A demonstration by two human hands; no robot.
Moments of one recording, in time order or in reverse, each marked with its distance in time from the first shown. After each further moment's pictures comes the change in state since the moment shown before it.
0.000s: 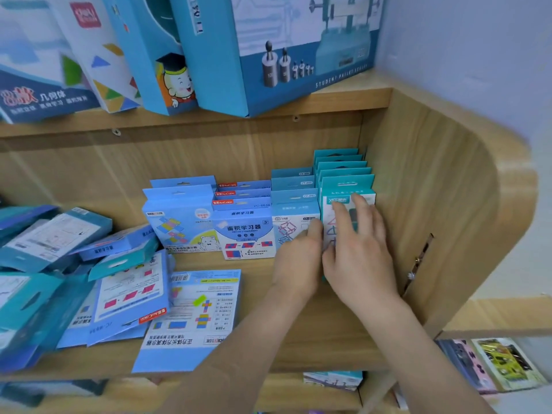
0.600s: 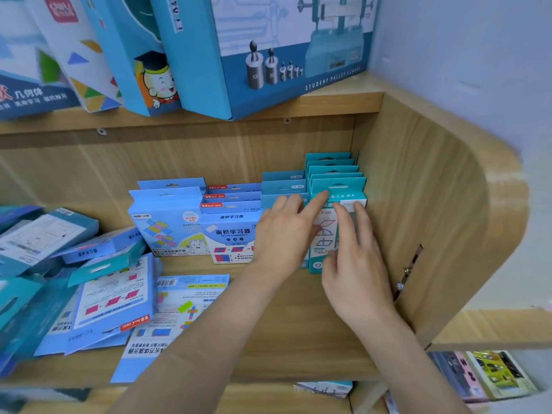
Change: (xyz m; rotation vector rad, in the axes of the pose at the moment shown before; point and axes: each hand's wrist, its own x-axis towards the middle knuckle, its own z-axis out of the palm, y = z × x) left_hand 0.033 -0.005 -0.027 0.176 0.272 0.208; right_hand -0.004 0.010 -0.006 0.266 -0.014 0.008
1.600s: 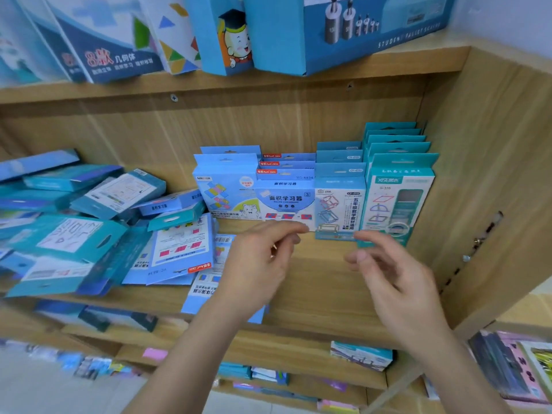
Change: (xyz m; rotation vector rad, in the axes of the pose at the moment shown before) left_hand -0.115 -0.034 -0.084 -0.529 0.014 -0.339; right_hand -0.059 -0.011 -0.007 0.632 -0.183 0.047
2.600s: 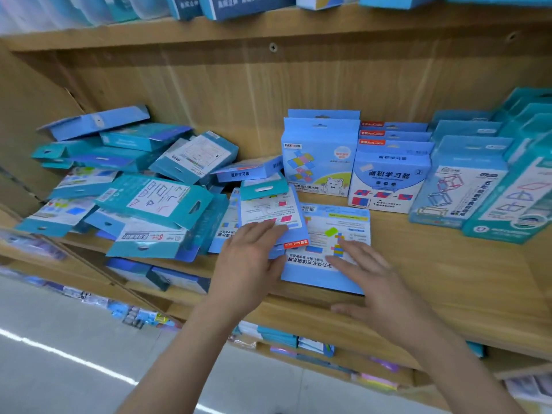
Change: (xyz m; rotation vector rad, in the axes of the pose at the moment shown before) left_hand -0.065 -0.138 -0.113 0.520 -0.186 -0.180; right_hand -0.010 0.025 0.154 -0.529 -0.558 -0.272
